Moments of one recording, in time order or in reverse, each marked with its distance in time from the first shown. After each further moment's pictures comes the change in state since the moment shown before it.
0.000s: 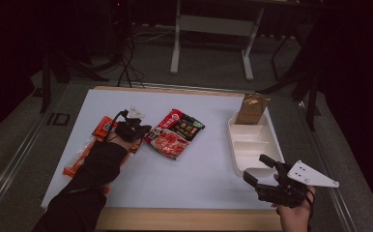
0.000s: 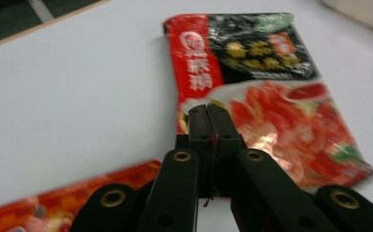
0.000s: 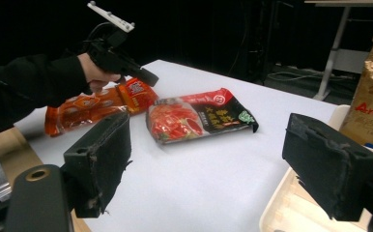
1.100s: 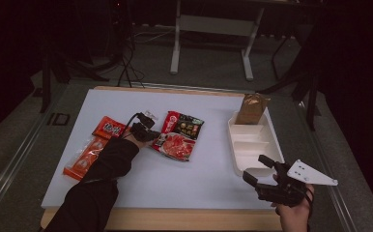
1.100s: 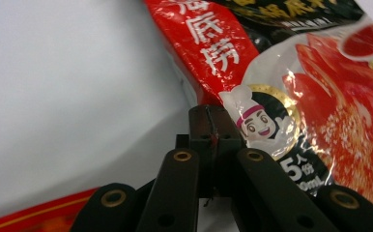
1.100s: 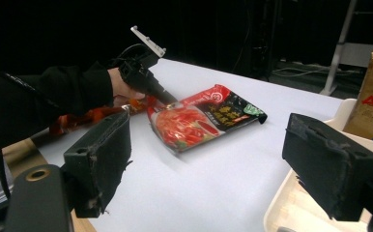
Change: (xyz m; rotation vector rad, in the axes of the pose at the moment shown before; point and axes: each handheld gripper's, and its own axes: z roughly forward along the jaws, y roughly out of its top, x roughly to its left) left arm -0.008 -0.004 0.057 0.188 -0.077 -0.010; right arm -0.003 -0.003 0.002 0.009 0.021 0.028
